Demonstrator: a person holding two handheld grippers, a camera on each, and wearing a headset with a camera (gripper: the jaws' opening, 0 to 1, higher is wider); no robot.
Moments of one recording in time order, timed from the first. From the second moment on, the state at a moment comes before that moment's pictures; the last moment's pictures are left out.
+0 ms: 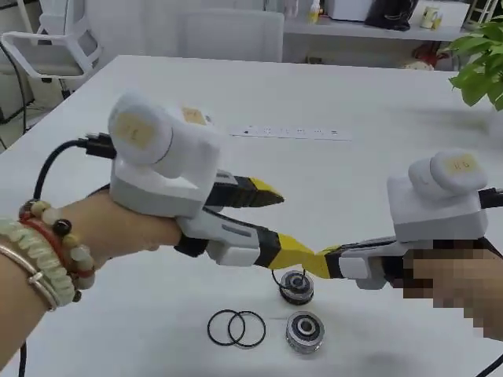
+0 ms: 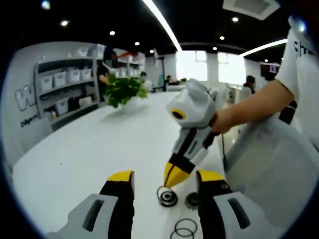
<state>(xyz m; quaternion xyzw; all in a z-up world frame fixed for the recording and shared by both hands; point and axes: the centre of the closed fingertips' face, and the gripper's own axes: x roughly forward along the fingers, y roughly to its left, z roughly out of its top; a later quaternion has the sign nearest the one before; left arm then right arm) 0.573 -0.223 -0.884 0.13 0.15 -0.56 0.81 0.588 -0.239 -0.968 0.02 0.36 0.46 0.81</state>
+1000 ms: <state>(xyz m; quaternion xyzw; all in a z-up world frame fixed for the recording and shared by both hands) 0.518 -0.083 -0.856 0.17 0.14 -0.44 0.87 0.573 -0.225 -0.942 0.05 0.35 0.48 0.80</state>
